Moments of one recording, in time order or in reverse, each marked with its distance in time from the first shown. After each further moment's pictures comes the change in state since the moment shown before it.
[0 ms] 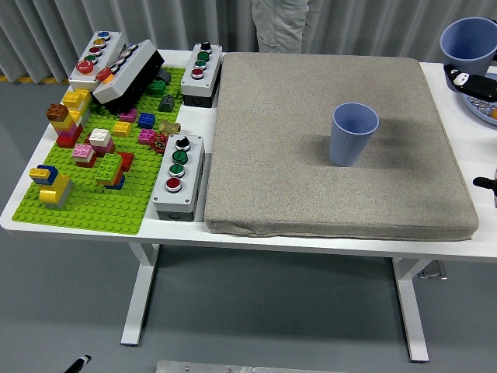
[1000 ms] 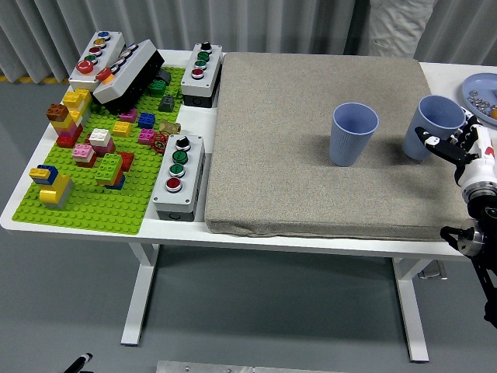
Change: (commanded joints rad) left arm -0.008 -0.001 -0.003 0.000 0.013 -0.002 0.000; right arm -0.115 0.039 -0.138 -0.083 0.383 -0.009 0.093
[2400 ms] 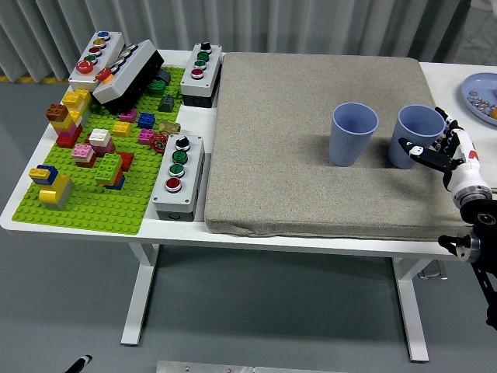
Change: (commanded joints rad) left arm 0.005 0.001 0.010 0.000 -0.009 -0.001 0.001; right arm -0.001 -0.006 -0.027 -0.024 -0.064 0.110 -0.010
